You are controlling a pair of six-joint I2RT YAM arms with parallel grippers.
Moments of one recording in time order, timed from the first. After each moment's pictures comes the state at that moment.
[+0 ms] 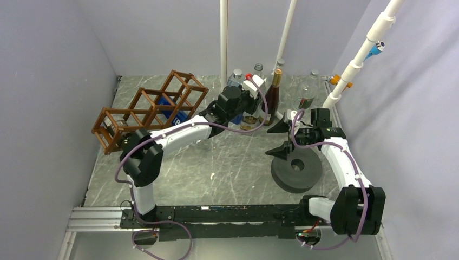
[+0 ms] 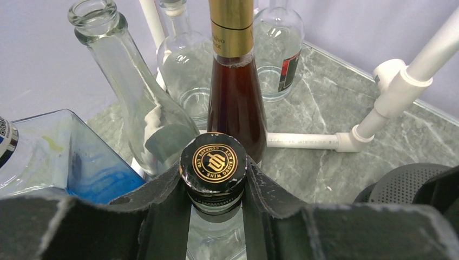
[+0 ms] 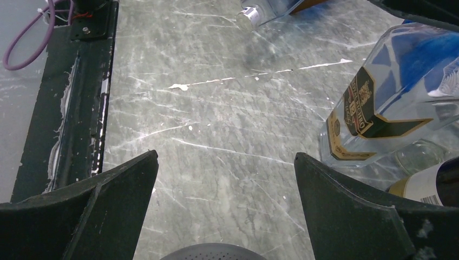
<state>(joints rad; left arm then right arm) -0.84 1.83 1.45 0.28 -0.05 0.05 -0.02 1.18 0.85 -0.70 -1.31 -1.00</state>
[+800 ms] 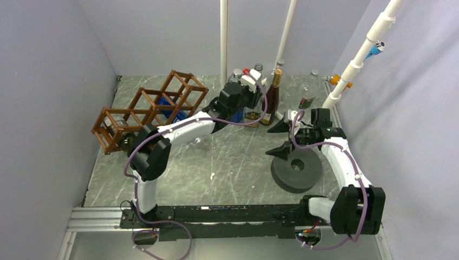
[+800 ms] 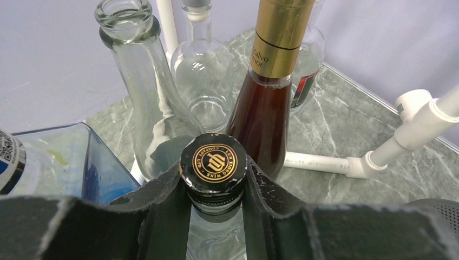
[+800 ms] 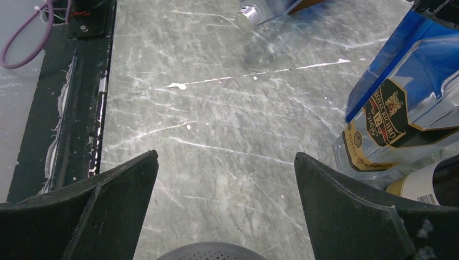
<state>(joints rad) -0.80 1.93 1.52 0.33 -0.07 -0.04 -0.03 1.18 0.85 -0.71 -1.31 -1.02</state>
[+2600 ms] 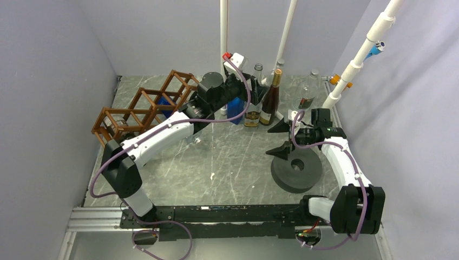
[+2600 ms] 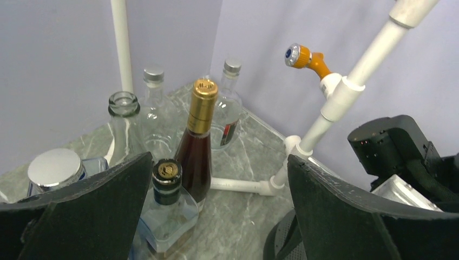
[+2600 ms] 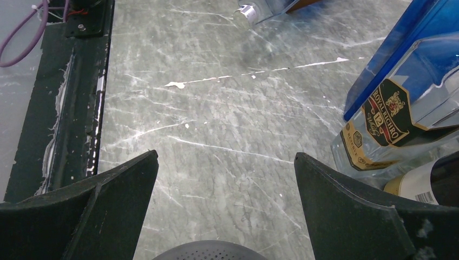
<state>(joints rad) -0.80 1.65 1.52 0.23 0.06 -0.23 -0.04 1.18 0.85 -0.71 -1.31 -1.03</state>
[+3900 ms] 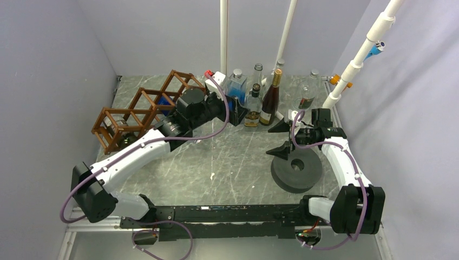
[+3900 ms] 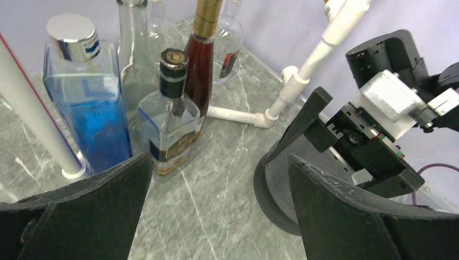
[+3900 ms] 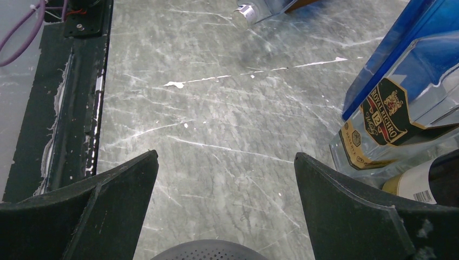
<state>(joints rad) -0.79 1.36 1.24 0.04 0.09 -0.28 -0.04 1.18 0.85 -0.71 -1.31 -1.03</state>
